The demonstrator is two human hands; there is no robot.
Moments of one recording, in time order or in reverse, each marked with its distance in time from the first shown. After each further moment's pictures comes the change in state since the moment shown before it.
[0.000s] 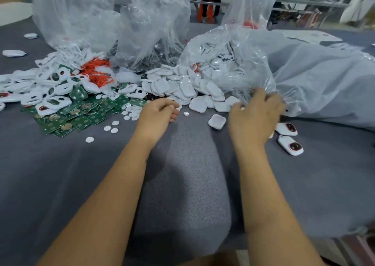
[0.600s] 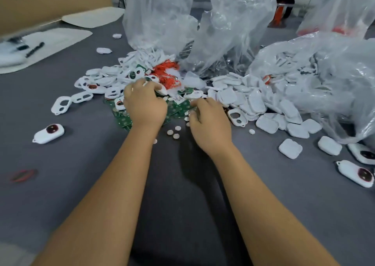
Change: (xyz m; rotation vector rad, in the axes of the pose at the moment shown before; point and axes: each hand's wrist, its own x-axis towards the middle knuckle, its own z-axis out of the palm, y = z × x) left_hand 0.027 -0.001 -0.134 0.854 0.583 -0.119; right_hand -0.067 -0.141 0.089 0.422 -0.571 -0.637
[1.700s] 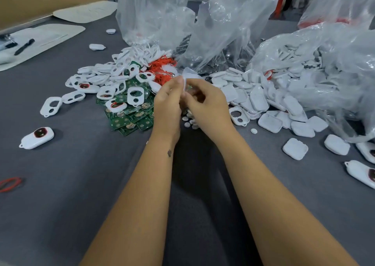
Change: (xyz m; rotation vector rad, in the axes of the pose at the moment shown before) left_hand -0.027 0.036 0.032 -1.445 -0.271 -0.187; right_hand 0.030 -0.004 -0.004 0.576 0.020 0.032
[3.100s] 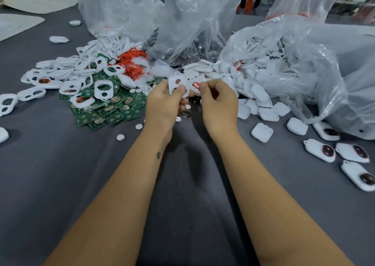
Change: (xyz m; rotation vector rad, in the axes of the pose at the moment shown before) left_hand -0.022 -0.013 0.035 0.239 -0.047 -0.055; right_hand -0.027 0.019 -0.050 -0.054 0.379 0.188
